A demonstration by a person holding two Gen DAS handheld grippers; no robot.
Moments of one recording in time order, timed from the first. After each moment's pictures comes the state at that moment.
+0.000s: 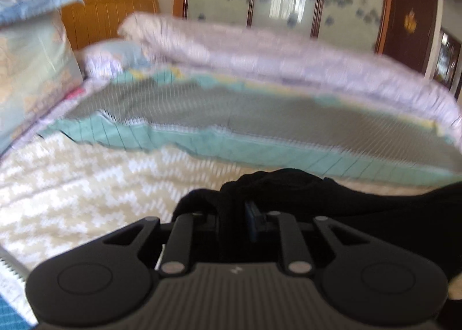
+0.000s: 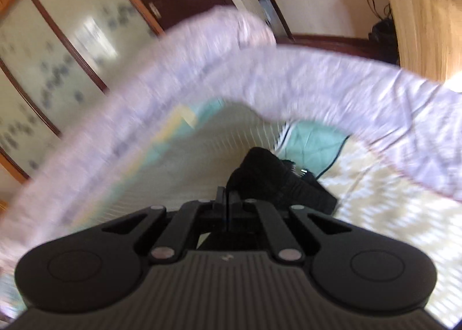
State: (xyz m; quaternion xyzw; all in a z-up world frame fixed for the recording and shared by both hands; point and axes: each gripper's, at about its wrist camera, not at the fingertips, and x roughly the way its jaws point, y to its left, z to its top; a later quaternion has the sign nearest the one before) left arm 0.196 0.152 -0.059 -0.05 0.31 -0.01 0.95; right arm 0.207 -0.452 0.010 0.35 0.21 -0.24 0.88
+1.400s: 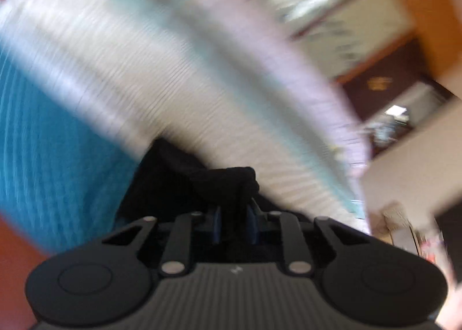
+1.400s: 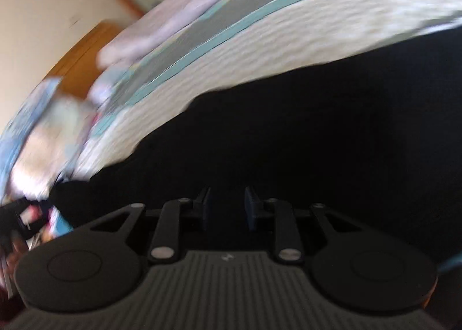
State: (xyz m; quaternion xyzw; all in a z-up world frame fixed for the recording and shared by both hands) left arm -0.012 0.223 -0.051 -0.31 0.34 -0.15 0.87; right arm -0.031 -0.124 -0.075 0.28 0.40 0.10 0.86
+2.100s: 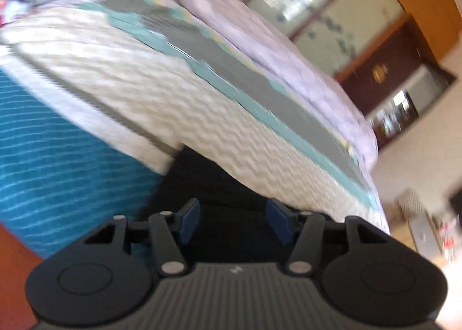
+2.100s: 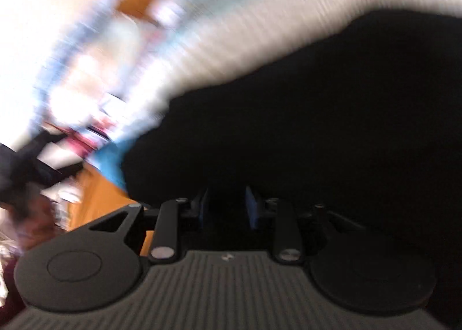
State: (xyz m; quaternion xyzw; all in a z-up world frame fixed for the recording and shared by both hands) left arm 0.010 0.227 -0.073 -0.28 0.38 -0.14 0.87; right arm 0.078 -0.008 -0.114 0.26 0.49 0.23 0.80
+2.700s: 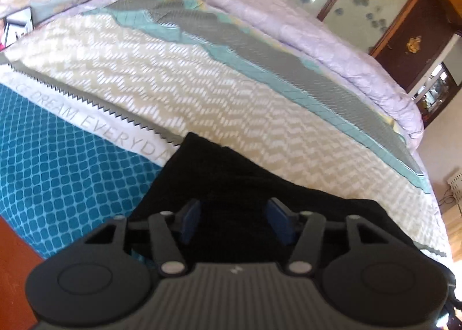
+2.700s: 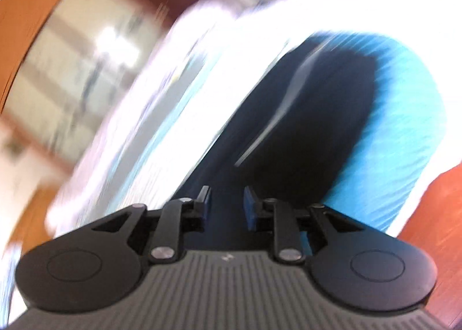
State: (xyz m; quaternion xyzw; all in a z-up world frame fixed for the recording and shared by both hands) left arm 0.032 0.188 -0.083 -0.21 0.41 -0.06 0.89; right arm -0.137 -0.374 -0.071 0.44 0.18 -0.21 0.86
